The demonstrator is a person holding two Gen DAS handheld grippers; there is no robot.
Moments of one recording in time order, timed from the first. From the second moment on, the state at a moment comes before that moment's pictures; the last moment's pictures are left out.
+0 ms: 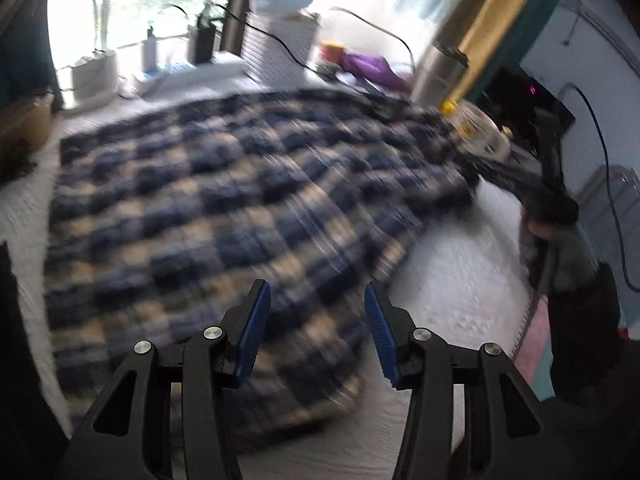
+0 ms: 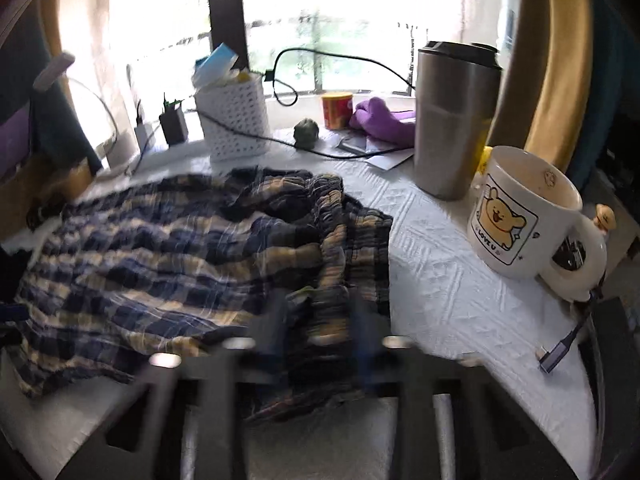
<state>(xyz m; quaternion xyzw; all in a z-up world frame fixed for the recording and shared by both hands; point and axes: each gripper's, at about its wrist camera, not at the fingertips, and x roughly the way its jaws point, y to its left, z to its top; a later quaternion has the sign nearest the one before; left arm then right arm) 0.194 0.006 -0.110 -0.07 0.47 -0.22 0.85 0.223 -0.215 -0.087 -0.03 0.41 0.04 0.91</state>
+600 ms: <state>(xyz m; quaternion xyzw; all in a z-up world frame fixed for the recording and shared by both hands) 0.172 0.016 -0.125 -0.07 0.52 -0.20 0.83 0.160 -0.239 -0.090 0.01 0.41 0.02 0.91</state>
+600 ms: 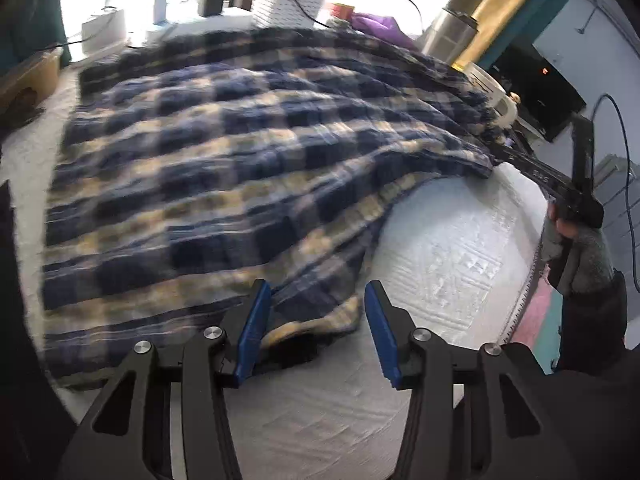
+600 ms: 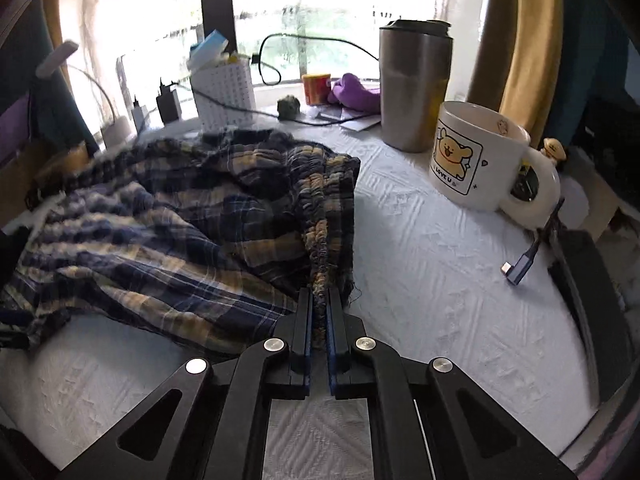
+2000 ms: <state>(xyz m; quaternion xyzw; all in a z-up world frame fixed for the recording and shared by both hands) 0.325 0.136 -0.126 -0.08 0.48 -0.05 0.87 0.328 -0.242 -0.091 -0.03 0.44 -0.02 0.90</state>
